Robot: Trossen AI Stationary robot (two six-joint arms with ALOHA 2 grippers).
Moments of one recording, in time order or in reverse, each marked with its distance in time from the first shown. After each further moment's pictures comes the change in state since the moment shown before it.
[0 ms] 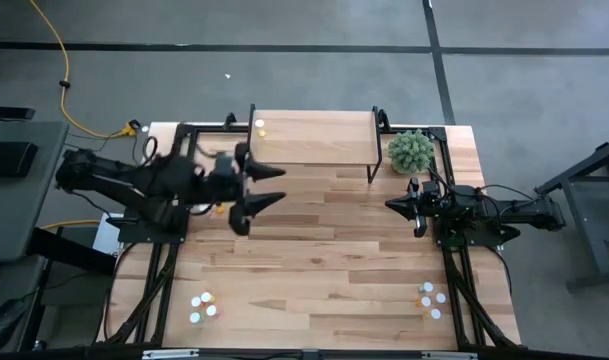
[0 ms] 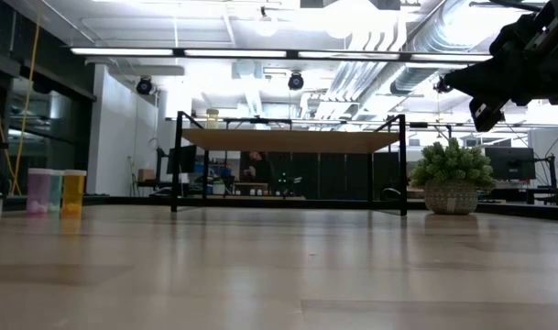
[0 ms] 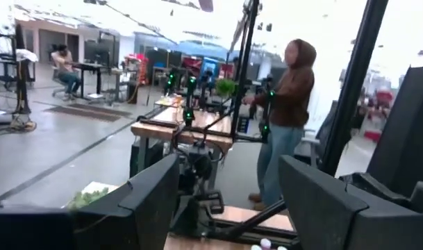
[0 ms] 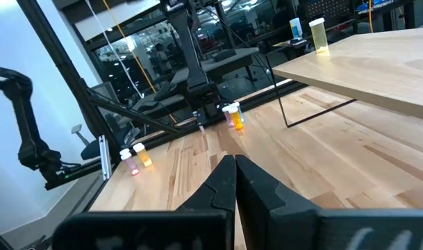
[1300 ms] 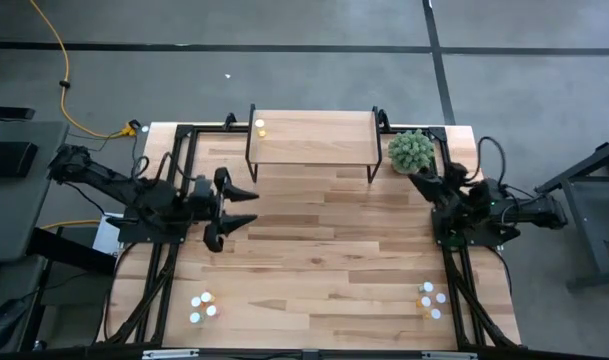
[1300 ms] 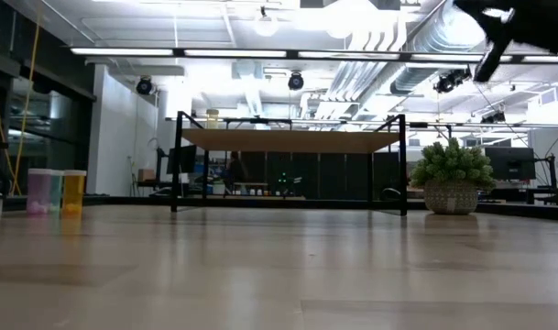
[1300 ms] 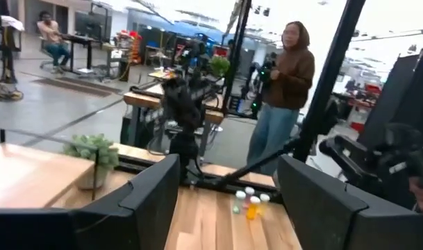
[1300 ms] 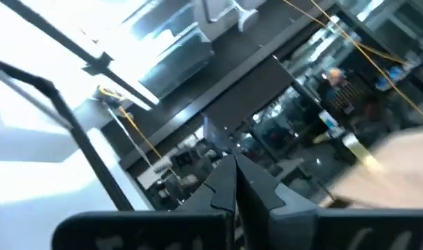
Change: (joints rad) left arm -0.155 -0.259 -0.397 0.074 -0.130 -0.079; right arm 0.015 0.058 0.076 0.475 0.152 0.246
